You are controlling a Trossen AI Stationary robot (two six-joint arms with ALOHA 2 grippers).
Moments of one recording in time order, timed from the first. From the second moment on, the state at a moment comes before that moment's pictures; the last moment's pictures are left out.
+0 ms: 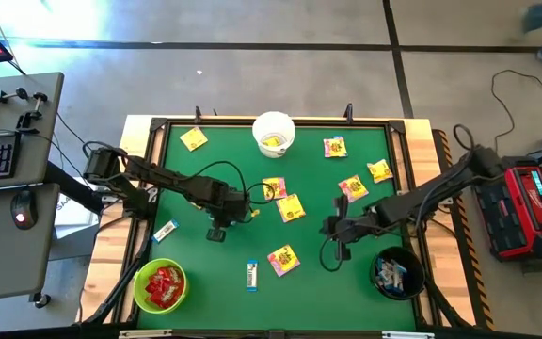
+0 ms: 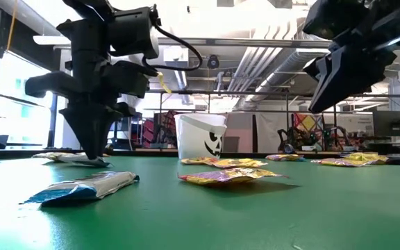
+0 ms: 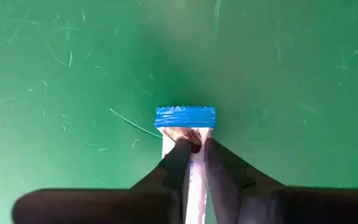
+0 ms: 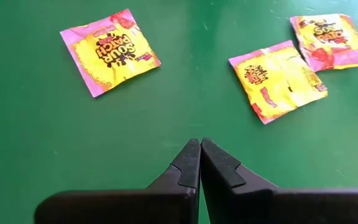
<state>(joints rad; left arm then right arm) -0.07 1.65 0.92 -0.67 0.04 0.12 0.40 1.32 0.70 -0.30 0.29 0.25</state>
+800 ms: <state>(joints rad) -0.16 1.65 1.06 -0.74 0.03 0.02 0.42 1.35 0.70 -0.27 0.28 0.25</state>
